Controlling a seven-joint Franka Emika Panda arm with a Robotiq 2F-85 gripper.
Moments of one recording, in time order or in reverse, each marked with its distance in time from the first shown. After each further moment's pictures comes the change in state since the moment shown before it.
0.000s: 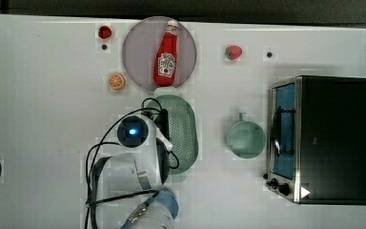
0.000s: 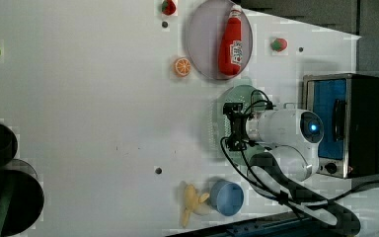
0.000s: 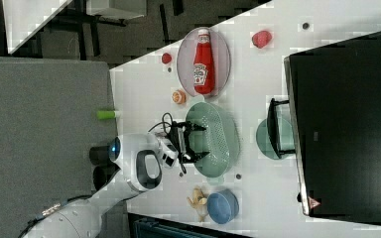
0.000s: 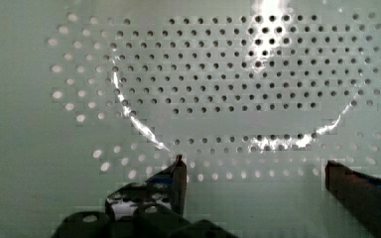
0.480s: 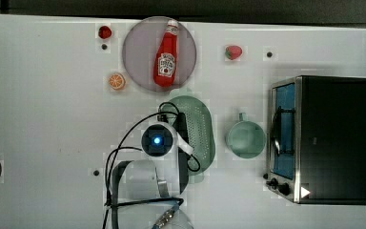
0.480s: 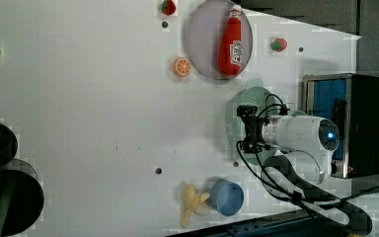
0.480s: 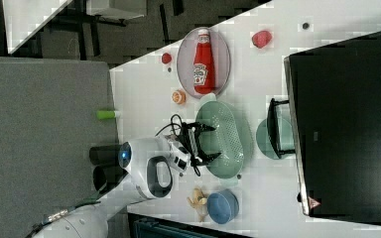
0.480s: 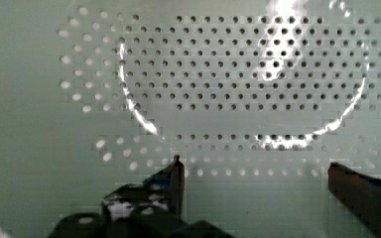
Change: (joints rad) arm -0.085 -0.044 -0.026 -0.088 -0.007 0.077 -0.158
